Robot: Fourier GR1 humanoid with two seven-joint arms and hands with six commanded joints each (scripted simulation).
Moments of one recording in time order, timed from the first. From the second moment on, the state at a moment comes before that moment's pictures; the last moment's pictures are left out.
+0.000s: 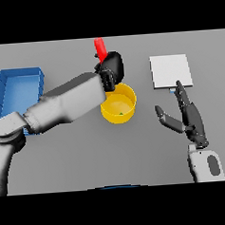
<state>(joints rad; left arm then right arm) -1.35 0.23 -1.30 -0.77 -1.05 -0.47 0.02 0.03 -0.05 0.05 -1.61 0.13 -0.01 -0.04</state>
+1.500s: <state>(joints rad) -1.51 0.64 -0.66 -0.18 -0.24 -0.03 0.24 -0.02 -0.06 0.09 -1.59 0.14 0.02 -0.06</state>
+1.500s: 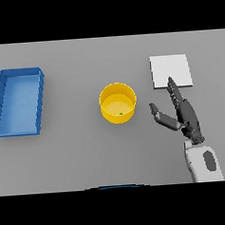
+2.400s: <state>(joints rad) -0.91 0.78 -0.64 -0.67 0.20 0.29 0.52 0.00 -0.08 0.10 -1.60 0.17 0.02 -0.08</state>
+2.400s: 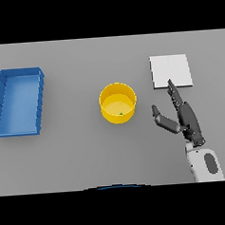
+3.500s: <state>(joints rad) -0.73 0.94 -0.73 -1.06 0.34 0.18 0.58 -0.02 -0.10 0.10 -1.58 0.19 0.01 -0.08</state>
